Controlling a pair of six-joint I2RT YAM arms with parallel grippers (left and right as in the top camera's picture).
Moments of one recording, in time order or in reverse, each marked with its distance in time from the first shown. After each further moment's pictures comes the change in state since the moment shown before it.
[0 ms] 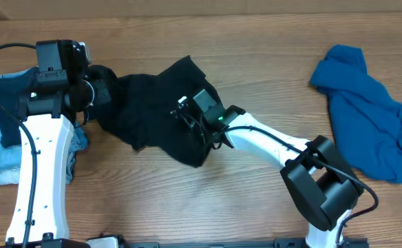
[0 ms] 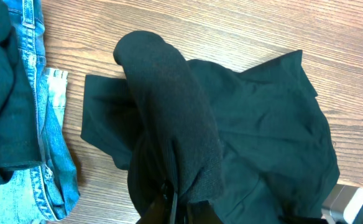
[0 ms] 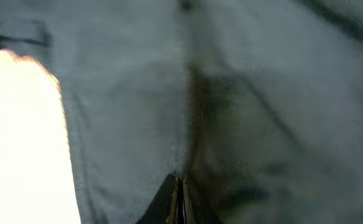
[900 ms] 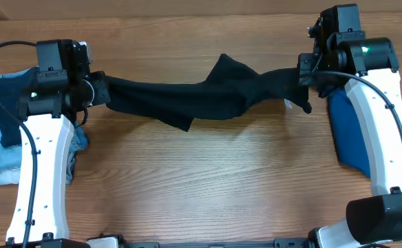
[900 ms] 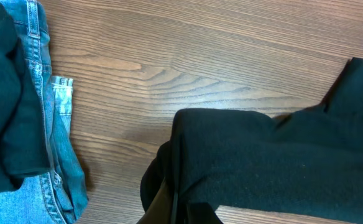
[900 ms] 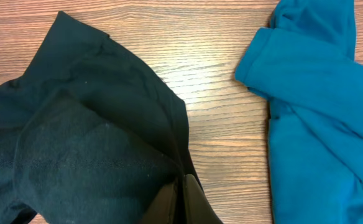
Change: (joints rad) left arm 0.000 0.000 0.000 0.007 -0.015 0.045; right arm -0.613 -0.248 0.486 -0.740 0.236 0.122
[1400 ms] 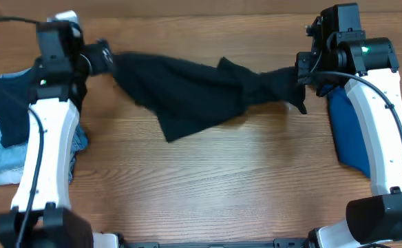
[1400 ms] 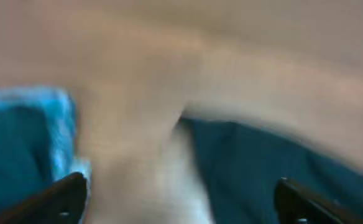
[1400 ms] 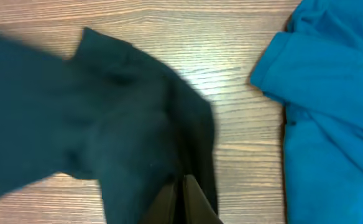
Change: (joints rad) left arm -0.006 0.134 0.009 0.324 -0.109 -0.004; right arm 0.000 0.000 0.000 0.017 -0.053 0.000
